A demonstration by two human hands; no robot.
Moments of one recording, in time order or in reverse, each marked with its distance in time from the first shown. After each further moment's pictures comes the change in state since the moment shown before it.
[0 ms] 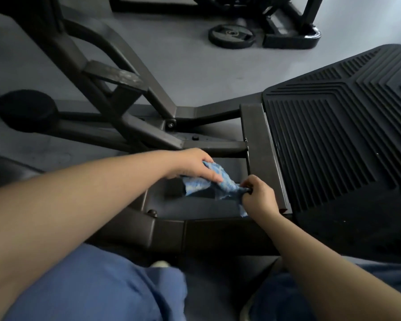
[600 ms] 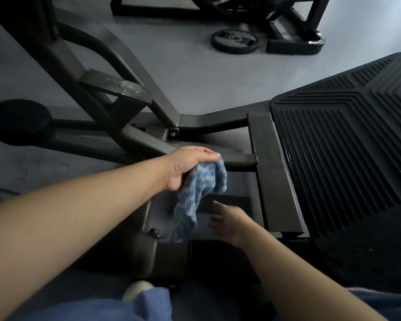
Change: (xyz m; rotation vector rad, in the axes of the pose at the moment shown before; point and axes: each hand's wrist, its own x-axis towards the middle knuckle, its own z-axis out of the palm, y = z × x) left_hand 0.019 -0.014 -0.032 -0.830 0.118 -0.069; right_hand 0.024 -0.041 0.073 0.745 -0.435 0.674
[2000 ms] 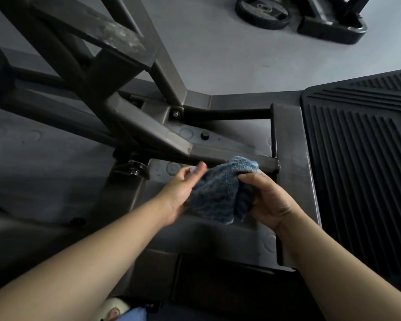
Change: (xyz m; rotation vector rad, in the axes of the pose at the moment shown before) left_hand 0.090 -0.104 -0.028 -0.398 0.206 -0.081; right_hand 0.050 -0.082 -0.032 0.250 -0.535 -0.355
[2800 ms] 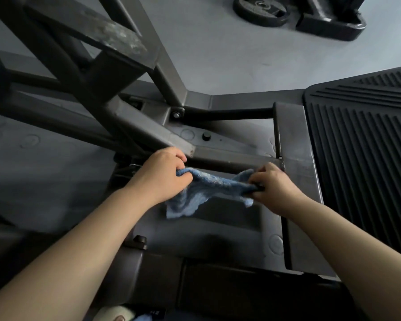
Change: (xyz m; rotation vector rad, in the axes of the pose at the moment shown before) left_hand -0.006 0.050 -0.038 1.314 0.181 0.636; right_hand 0.020 -0.019 -0.030 -1.813 0.197 -0.084
